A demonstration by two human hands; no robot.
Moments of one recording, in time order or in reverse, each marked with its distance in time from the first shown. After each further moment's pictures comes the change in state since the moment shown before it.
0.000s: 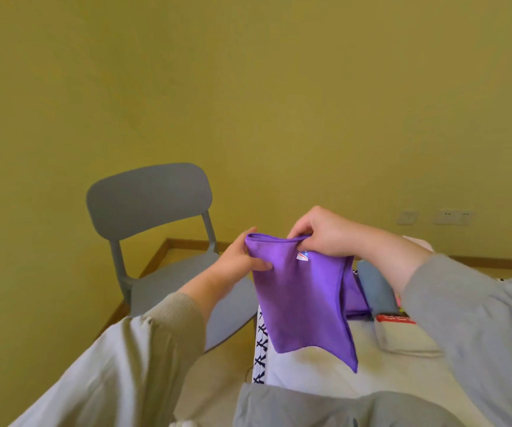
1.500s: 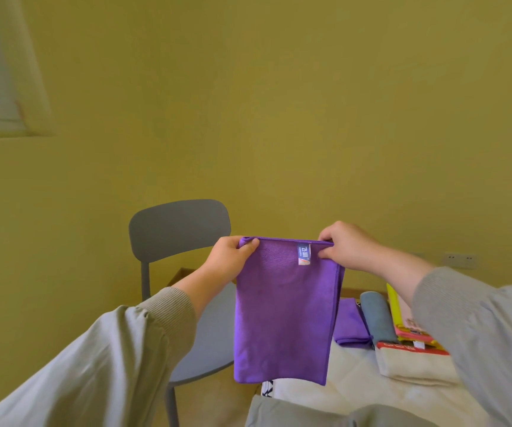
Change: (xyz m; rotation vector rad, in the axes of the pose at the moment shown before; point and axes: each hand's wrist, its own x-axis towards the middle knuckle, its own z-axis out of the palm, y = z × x) left_hand -0.082 0.077 -0.025 0.252 0.305 0.155; right_hand -0.049 -0.043 -0.032 -0.311 0.278 0.157
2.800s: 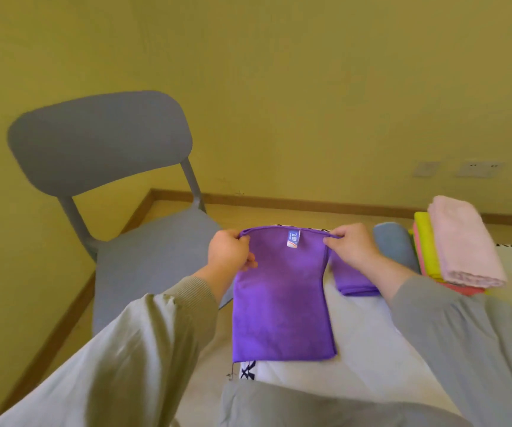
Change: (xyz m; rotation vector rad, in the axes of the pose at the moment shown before) left_hand 0.129 -0.191 0.124 0.125 0.015 -0.437; right_hand 0.090 0.169 0.234 0.412 -0.002 0.503
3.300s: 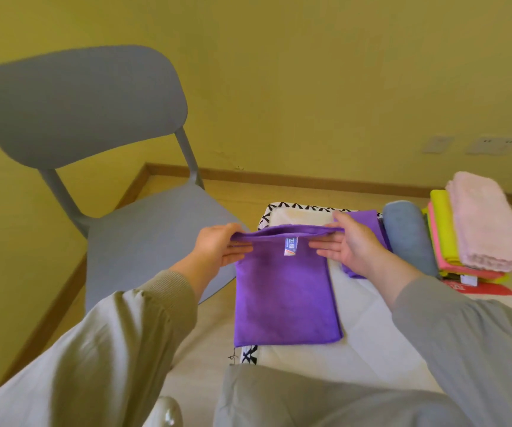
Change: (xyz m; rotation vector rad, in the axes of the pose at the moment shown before) left_hand 0.024 -0.042 -0.002 -0.451 -0.152 -0.316; right_hand -0.014 -0.002 0.028 0.926 -0.255 0.488
